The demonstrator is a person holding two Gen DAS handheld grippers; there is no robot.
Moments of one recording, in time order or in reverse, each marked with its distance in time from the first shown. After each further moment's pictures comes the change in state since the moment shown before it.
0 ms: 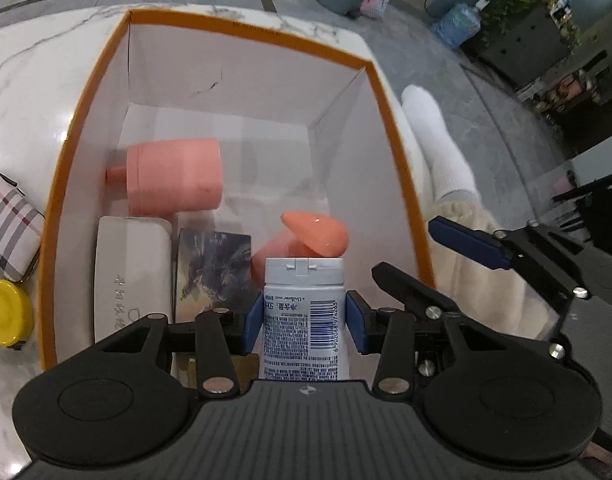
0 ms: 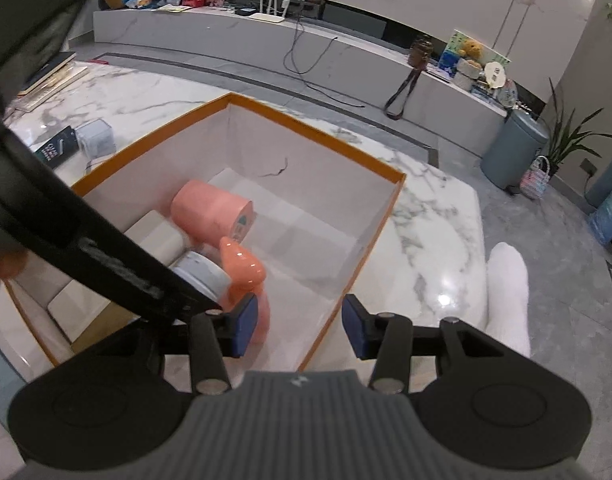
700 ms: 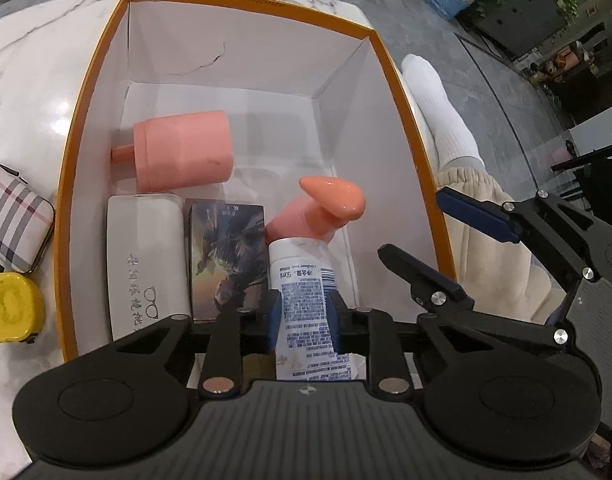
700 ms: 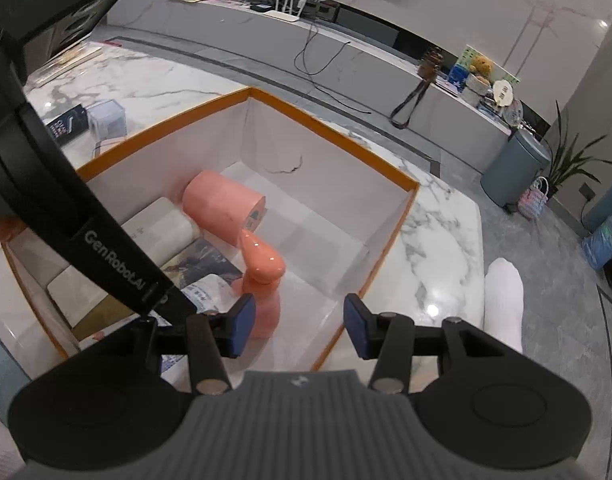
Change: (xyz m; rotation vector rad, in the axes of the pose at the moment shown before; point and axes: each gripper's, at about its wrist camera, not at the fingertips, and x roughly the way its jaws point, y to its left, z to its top) left arm -0.004 0.006 -0.009 0.039 0.079 -0.012; right arm -0.001 0.021 -0.002 -0.084 0.004 -0.034
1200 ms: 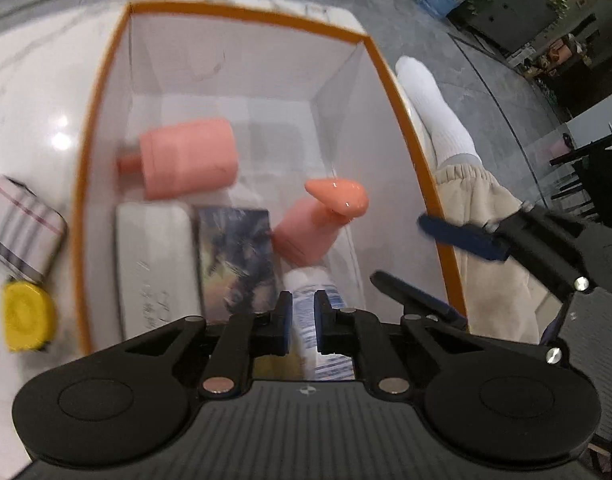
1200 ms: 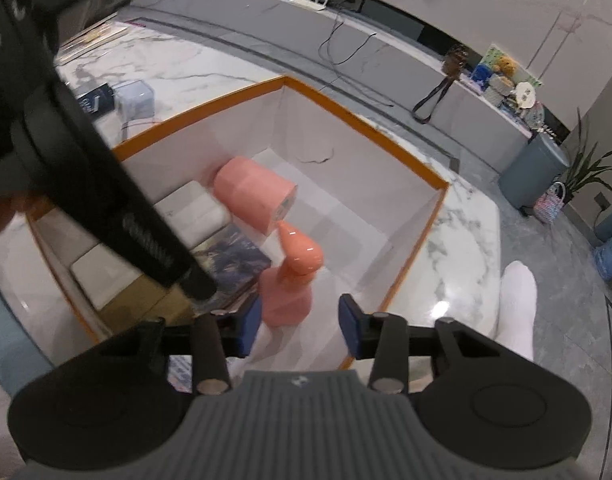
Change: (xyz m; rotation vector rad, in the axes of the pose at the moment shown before) left arm -0.015 0.002 -0.006 0.053 -0.035 0.011; right arm -0.003 0.016 0.002 -0.051 0.048 0.055
